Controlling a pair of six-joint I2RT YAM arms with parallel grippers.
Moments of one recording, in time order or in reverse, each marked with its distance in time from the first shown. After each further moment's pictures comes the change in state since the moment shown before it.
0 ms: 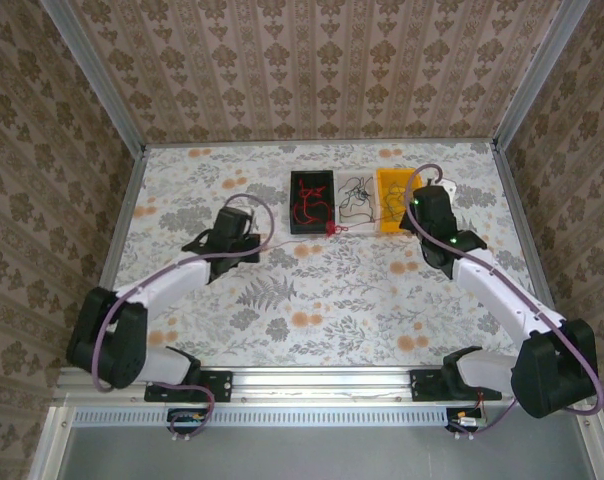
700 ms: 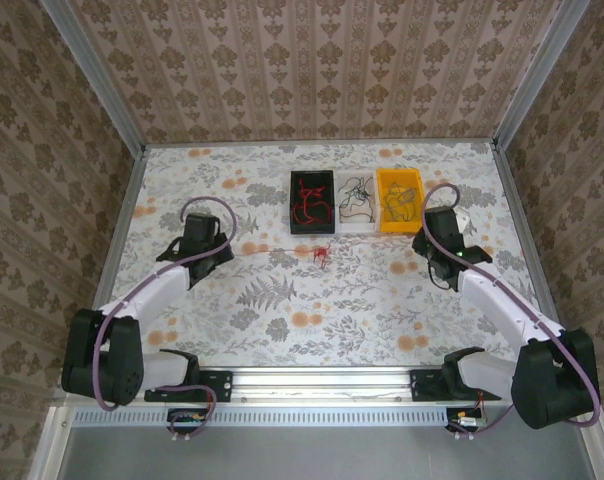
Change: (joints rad) left arm 0.186 -0.058 -0.088 -0.009 0.012 -0.195; right arm -0.074 -0.053 -0.163 -0.097 -0.054 0.190
